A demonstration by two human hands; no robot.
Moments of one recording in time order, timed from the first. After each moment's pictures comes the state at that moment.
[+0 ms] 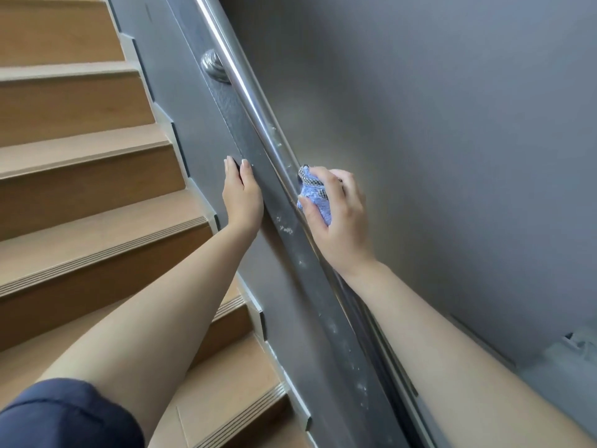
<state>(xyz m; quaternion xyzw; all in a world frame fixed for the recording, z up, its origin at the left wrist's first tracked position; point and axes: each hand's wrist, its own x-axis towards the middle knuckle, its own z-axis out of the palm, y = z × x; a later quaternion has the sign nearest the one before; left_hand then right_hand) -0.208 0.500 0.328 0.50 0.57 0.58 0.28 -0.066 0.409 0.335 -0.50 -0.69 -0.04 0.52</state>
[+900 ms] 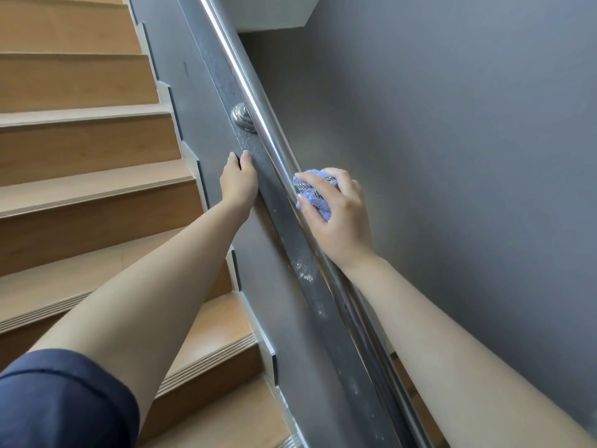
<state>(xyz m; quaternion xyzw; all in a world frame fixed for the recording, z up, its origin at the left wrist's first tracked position) -0.246 0.563 0.406 0.49 0.59 0.57 0.29 -0.090 0.468 0.384 -0.45 -0.71 -0.05 0.54</state>
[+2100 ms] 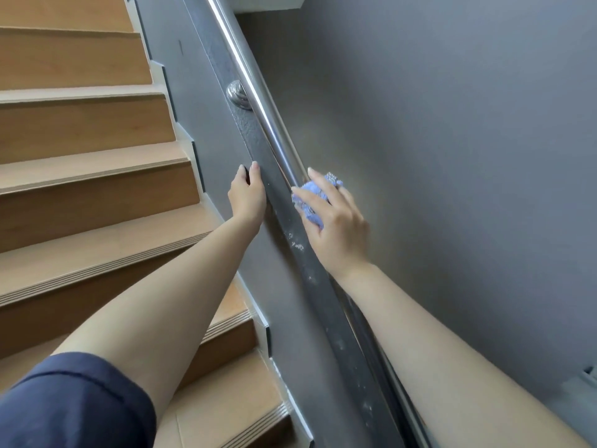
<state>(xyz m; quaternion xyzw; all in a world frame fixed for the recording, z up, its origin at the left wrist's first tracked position) -0.220 0.513 0.359 0.46 0.60 0.58 0.31 -0.082 0.424 0.350 -0.51 -0.71 -0.16 0.46</state>
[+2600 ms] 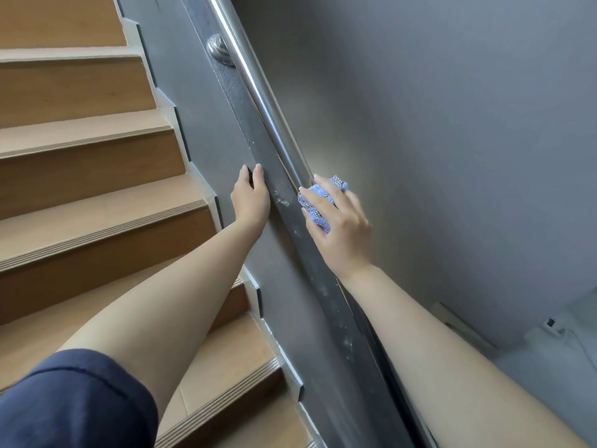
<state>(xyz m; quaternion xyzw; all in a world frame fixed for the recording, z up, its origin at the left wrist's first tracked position) -0.200 0.448 0.313 0.48 0.60 0.54 0.34 -0.056 0.369 0.298 -0.53 -0.70 -0.16 0.45</state>
